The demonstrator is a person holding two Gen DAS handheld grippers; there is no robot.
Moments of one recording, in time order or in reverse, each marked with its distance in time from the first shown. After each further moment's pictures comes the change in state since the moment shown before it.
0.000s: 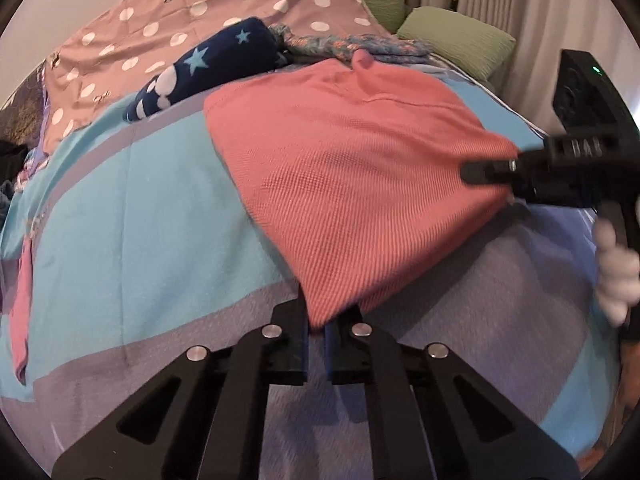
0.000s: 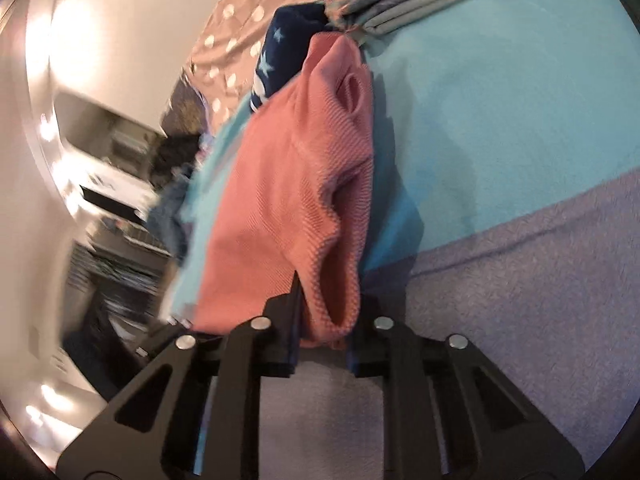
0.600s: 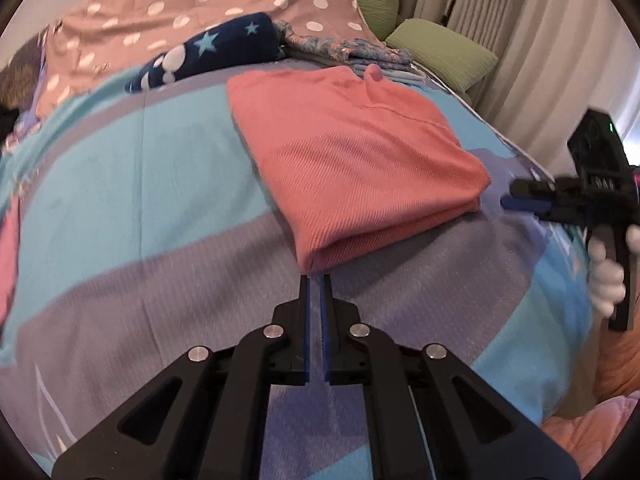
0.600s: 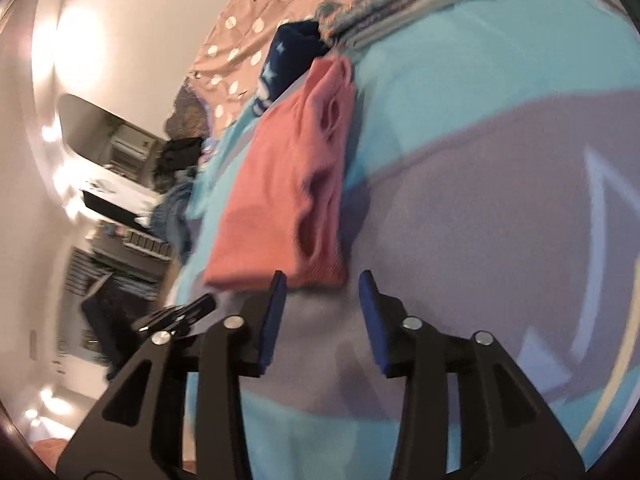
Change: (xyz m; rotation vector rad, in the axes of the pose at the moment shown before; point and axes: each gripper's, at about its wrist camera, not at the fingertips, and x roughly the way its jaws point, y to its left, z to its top) left arm -0.041 0.023 -0.039 -0.104 0.020 -0.142; right arm -0.065 -0.004 -0.065 -0.008 0.032 -0.003
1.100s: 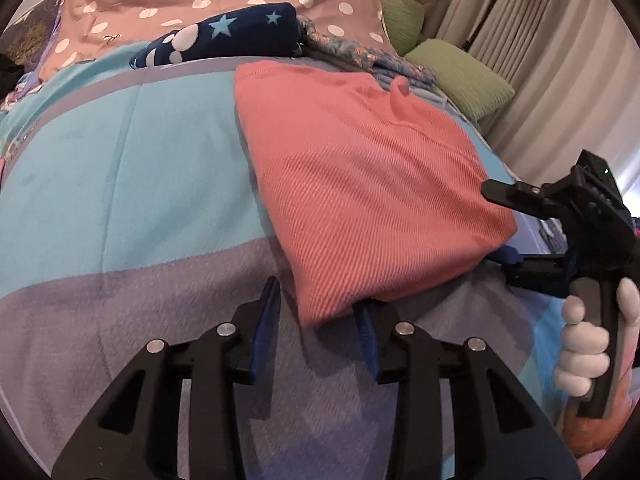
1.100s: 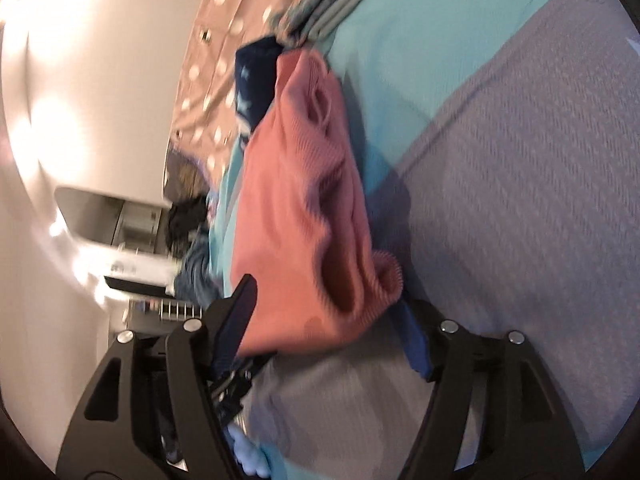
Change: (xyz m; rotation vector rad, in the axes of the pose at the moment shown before) left arm 0.038 0.007 0.016 -0.136 -0.037 -0.043; right arm 0.043 -0.005 0.016 0.279 -0.185 0.022
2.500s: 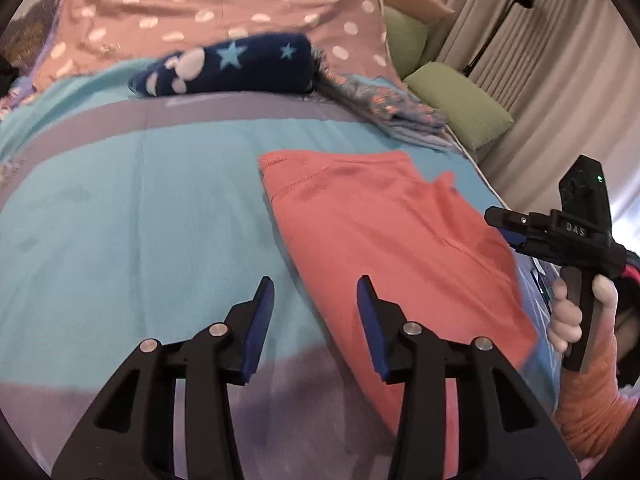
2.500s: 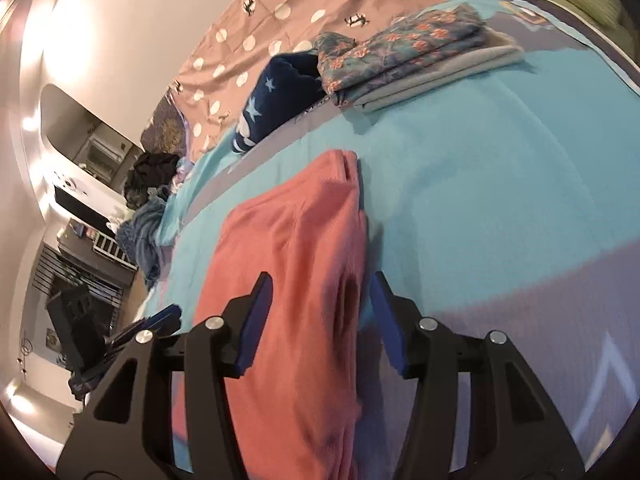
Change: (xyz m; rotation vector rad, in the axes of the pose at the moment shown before) left arm 0.007 0.037 0.075 -0.030 -0.008 -0.055; right arm 0.025 0.057 0.079 -0.399 0.045 -0.183
